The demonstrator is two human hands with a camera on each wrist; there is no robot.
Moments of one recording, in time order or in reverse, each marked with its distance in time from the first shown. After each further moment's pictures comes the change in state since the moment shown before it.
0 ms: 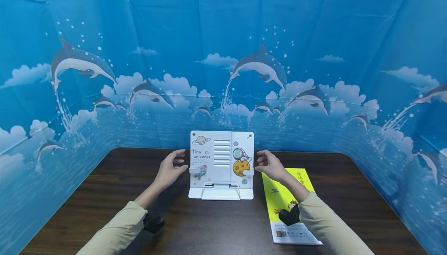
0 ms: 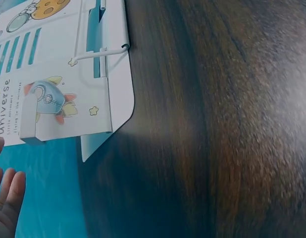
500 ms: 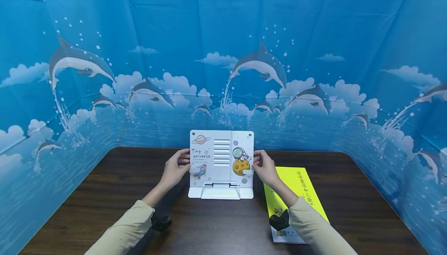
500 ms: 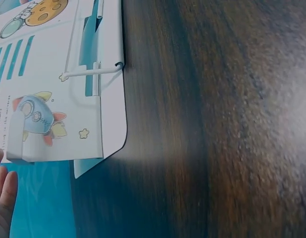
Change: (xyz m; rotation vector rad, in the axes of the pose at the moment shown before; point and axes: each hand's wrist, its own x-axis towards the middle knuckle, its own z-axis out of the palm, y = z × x) left_hand 0.003 -0.002 0.020 -0.065 0.036 -0.034; right_hand 0.007 0.007 0.034 0.065 0.233 -0.057
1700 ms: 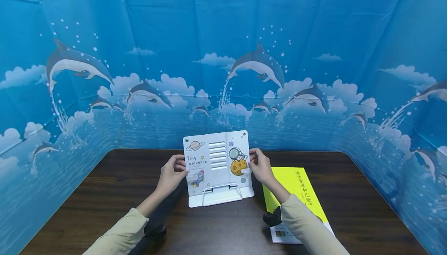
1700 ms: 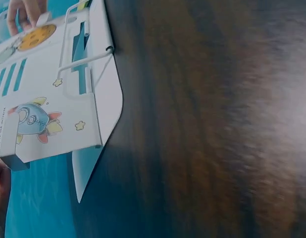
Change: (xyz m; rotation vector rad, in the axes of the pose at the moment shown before) left_hand -0.016 0.003 0.000 -0.033 0.078 0.047; right_hand 0.010 0.004 0.011 -0.040 0.053 -0.062
